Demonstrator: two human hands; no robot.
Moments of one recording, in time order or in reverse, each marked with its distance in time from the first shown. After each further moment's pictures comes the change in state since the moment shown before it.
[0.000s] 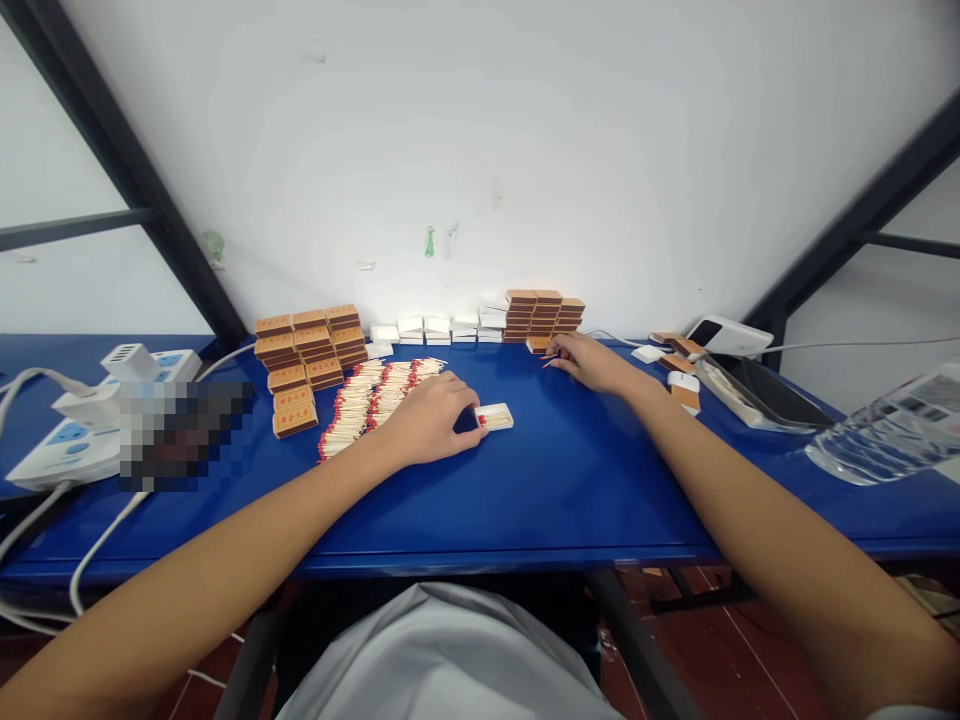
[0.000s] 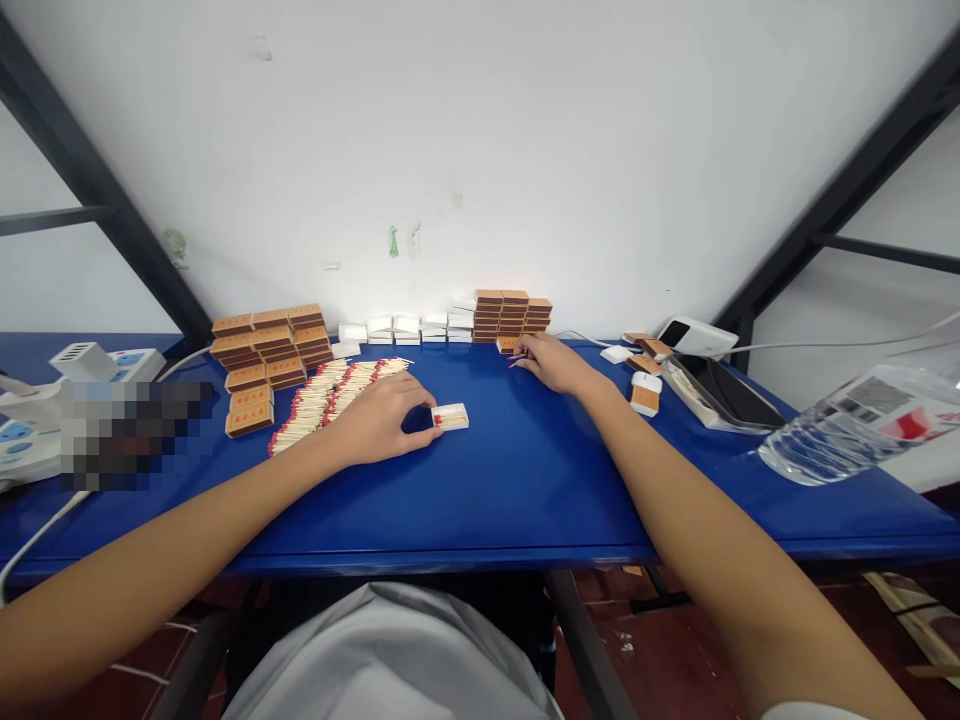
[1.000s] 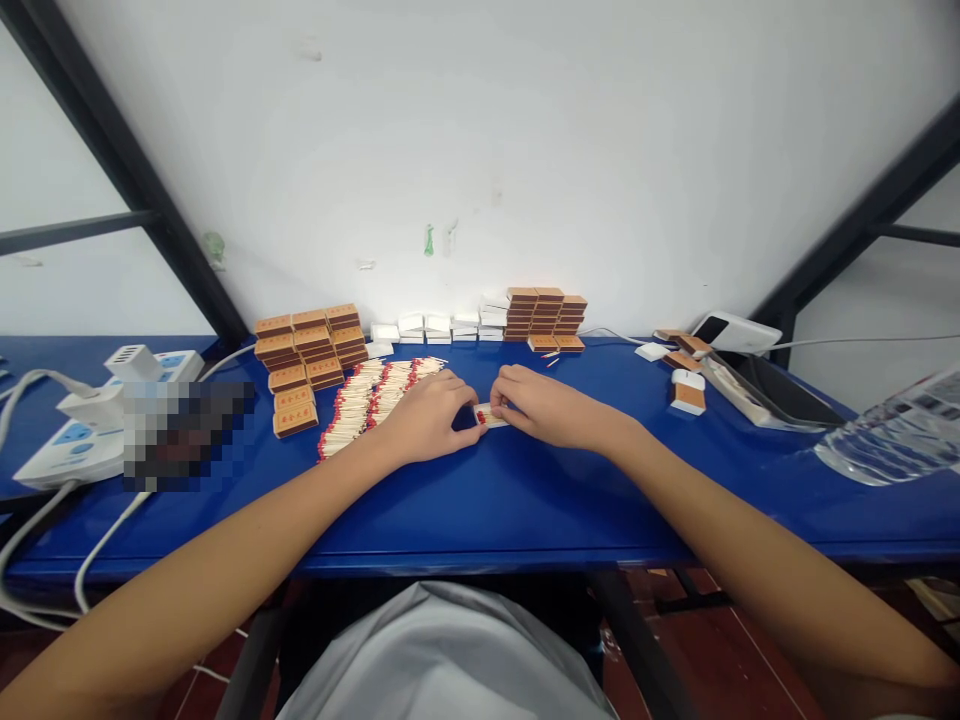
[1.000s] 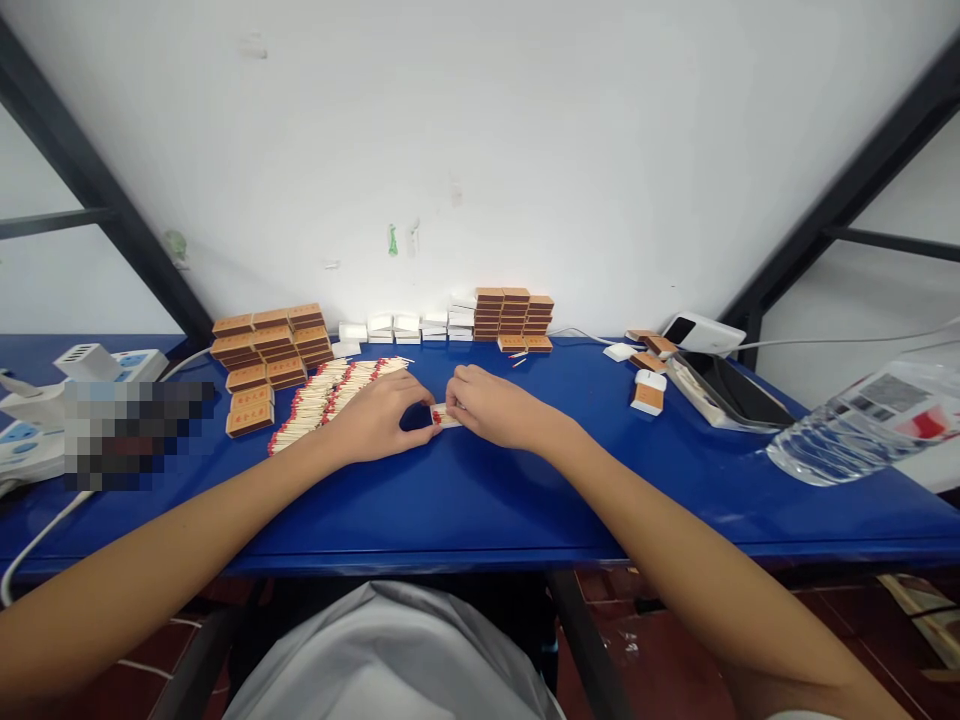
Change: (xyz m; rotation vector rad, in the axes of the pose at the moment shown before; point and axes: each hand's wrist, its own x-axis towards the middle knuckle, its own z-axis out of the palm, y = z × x) left_hand 0.001 -0.001 -0.001 0.007 -0.004 0.001; right_hand -0.026 -0.172 -0.010 0.094 -0.154 -0.237
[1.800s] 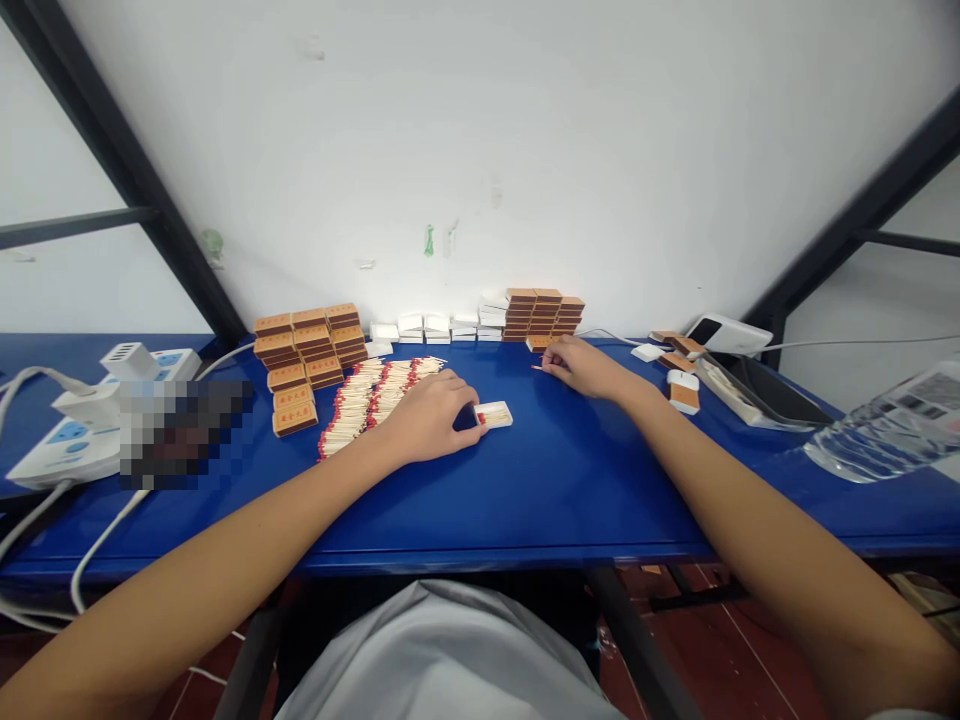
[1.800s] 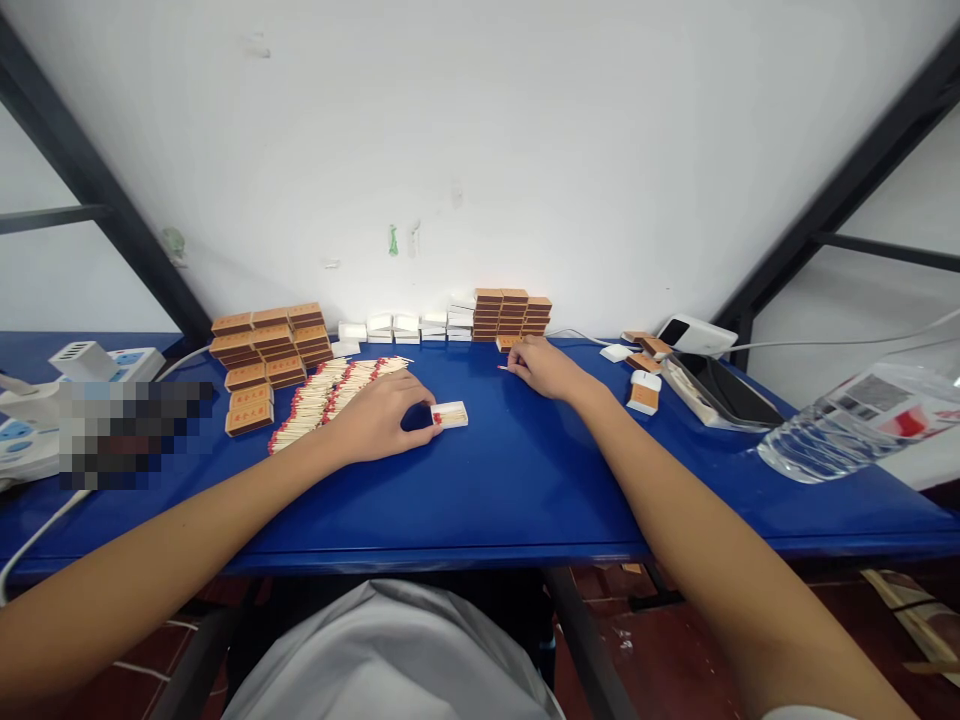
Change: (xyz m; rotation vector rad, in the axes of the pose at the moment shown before) left_hand 0.000 0.003 -0.001 -0.002 -0.009 -0.009; right_hand -0.012 0.134 -0.007 -0.119 0.096 0.286
